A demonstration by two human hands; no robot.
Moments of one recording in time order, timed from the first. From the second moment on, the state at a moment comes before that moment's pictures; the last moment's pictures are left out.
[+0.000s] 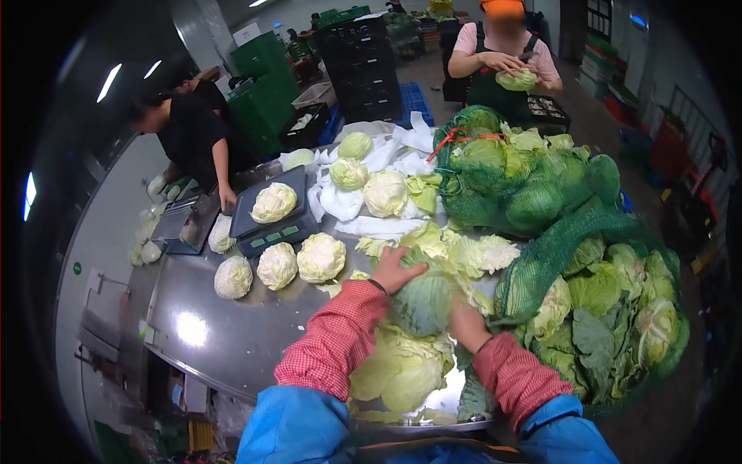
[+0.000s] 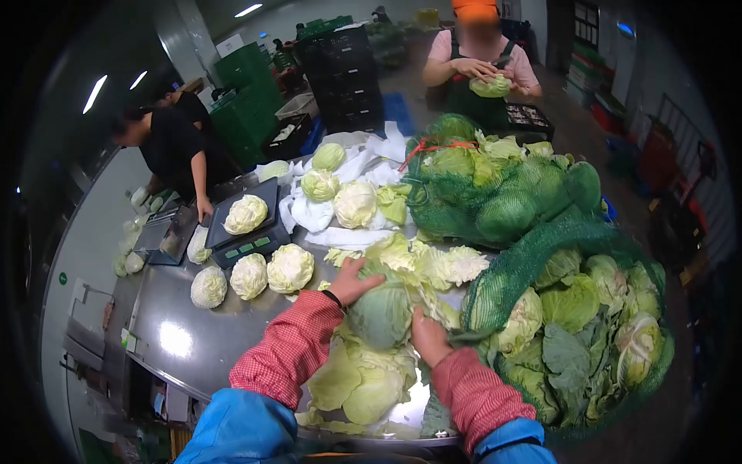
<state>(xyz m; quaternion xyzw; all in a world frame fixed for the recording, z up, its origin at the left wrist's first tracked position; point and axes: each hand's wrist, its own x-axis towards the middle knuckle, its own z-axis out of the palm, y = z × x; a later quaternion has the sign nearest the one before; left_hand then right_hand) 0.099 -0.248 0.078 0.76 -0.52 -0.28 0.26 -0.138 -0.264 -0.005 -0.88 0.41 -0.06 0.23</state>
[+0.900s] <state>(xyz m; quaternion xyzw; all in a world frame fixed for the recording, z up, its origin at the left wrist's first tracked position) 0.095 -0.208 0.071 0.69 -0.60 -0.20 0.34 -0.136 -0.238 -0.001 -0.84 0.45 -0.08 0.28</state>
